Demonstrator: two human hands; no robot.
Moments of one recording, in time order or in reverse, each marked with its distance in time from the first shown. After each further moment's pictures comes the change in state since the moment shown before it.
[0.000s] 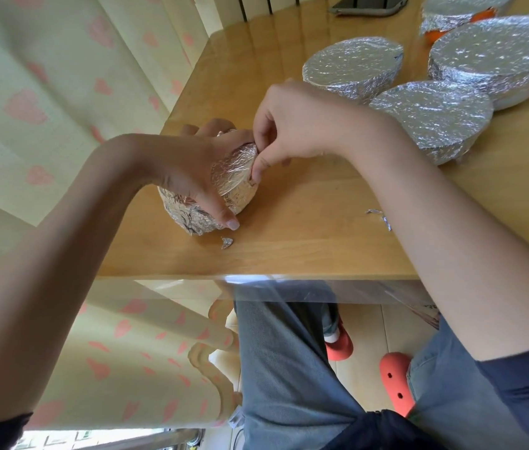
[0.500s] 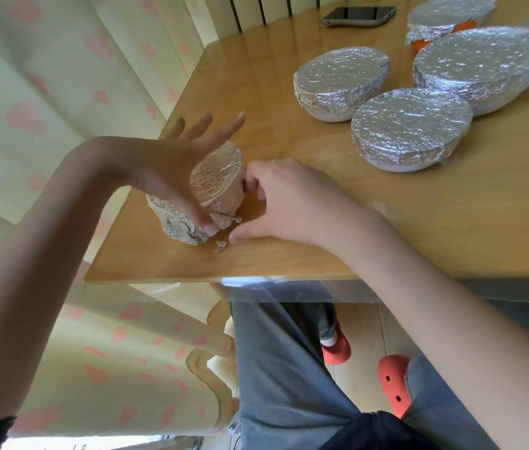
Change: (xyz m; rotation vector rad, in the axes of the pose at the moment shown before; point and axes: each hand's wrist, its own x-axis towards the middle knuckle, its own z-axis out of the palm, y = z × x) left_hand -0.009 -0.006 -0.003 0.018 -0.035 -0.052; right_hand -0.053 -0.028 0.048 -0.051 0.071 0.174
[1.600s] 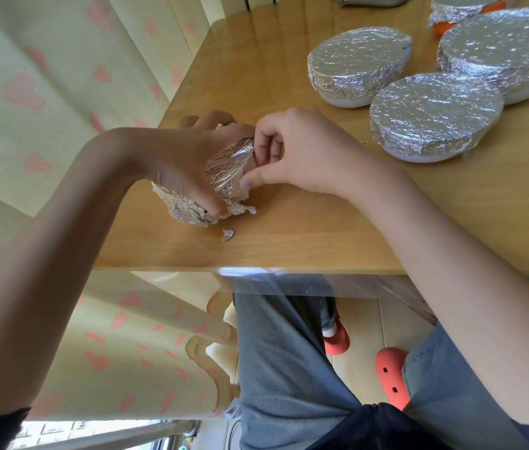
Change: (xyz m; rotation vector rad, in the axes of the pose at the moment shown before) left_hand 0.002 0.002 0.007 -0.037 0.057 0.087; right_hand 0.034 0.013 -0.011 0.216 0.087 -0.061
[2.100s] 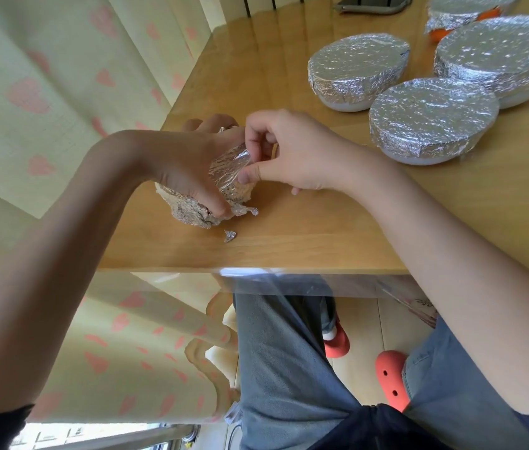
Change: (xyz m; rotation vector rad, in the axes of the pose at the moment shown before) left_hand 0.002 0.000 0.002 0.023 0.017 -0.009; right_hand 0.004 -0.004 0.001 0.207 -0.098 -0.019
